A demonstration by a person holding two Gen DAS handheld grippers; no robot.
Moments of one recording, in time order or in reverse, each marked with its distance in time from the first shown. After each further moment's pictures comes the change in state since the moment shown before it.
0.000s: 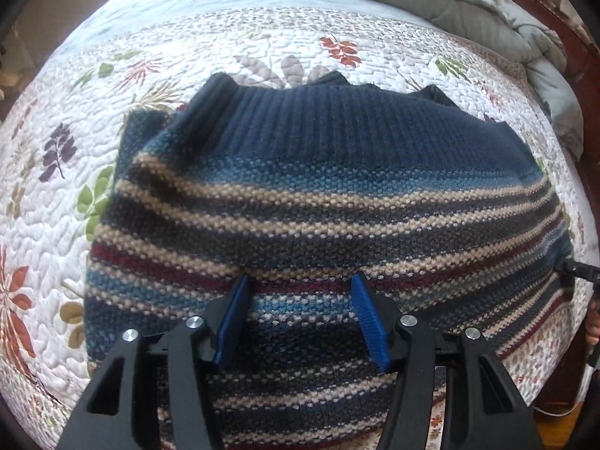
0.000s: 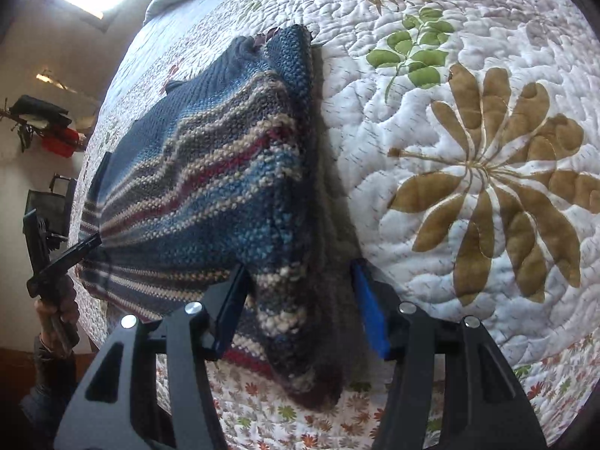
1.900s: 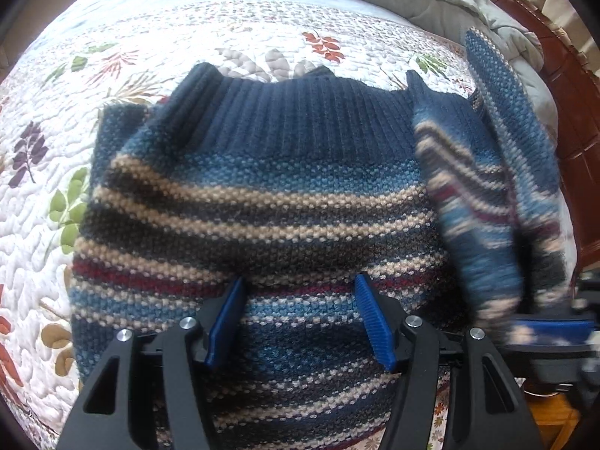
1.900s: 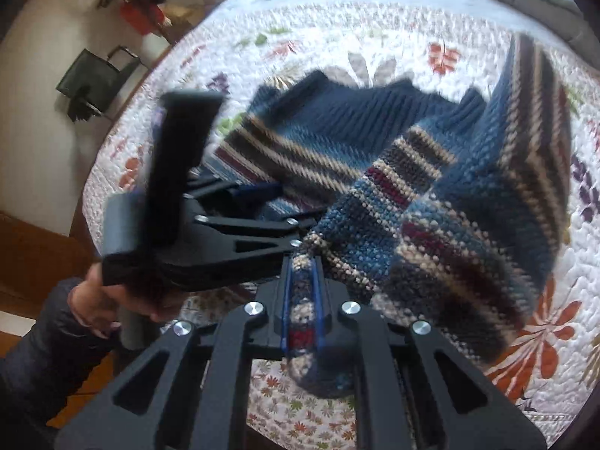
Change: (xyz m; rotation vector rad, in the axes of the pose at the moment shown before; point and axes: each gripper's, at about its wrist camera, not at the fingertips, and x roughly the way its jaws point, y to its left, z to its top) left arm 0.007 0.019 0.000 0.030 0.016 -0.147; right arm 0.064 0.324 -0.012 -0.485 0.124 0.031
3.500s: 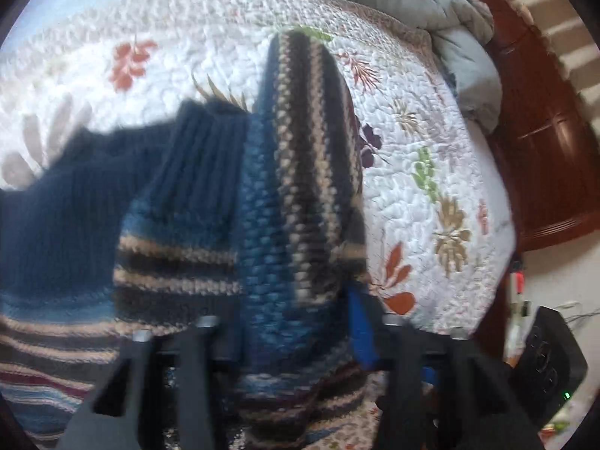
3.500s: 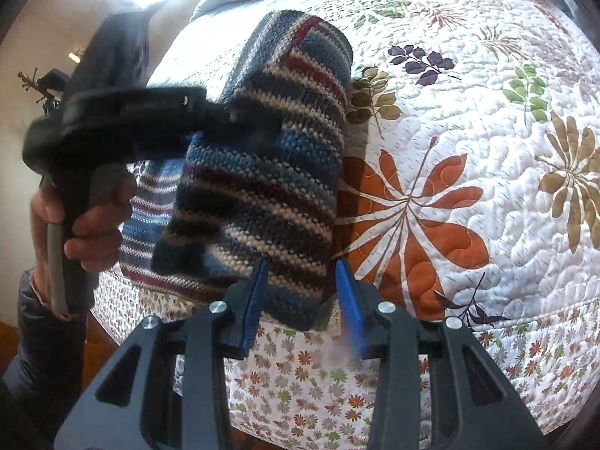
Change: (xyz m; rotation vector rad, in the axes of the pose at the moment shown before) left arm 0.031 -0.153 0.088 0.058 0.169 -0.279; right arm -0.070 -0.151 -0.123 0.388 -0.228 -0.013
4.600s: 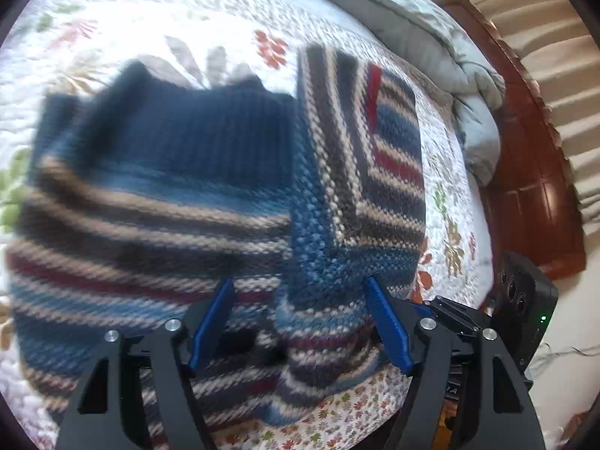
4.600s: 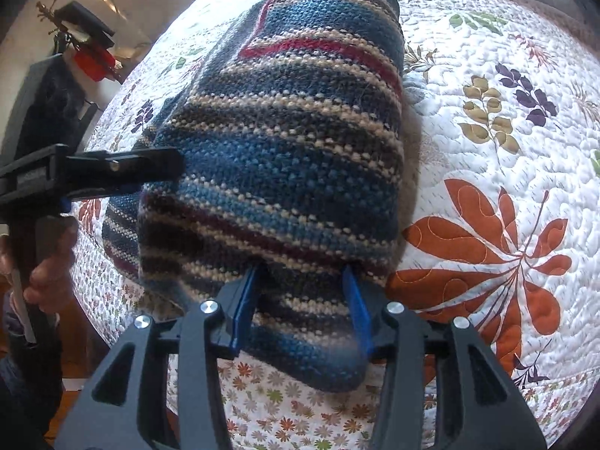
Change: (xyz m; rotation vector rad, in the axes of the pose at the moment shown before) left arm -0.067 0.119 -0.074 -0.186 -0.119 -0.089; right arm 0.080 0.085 0.021 -0.207 0.109 -0.053
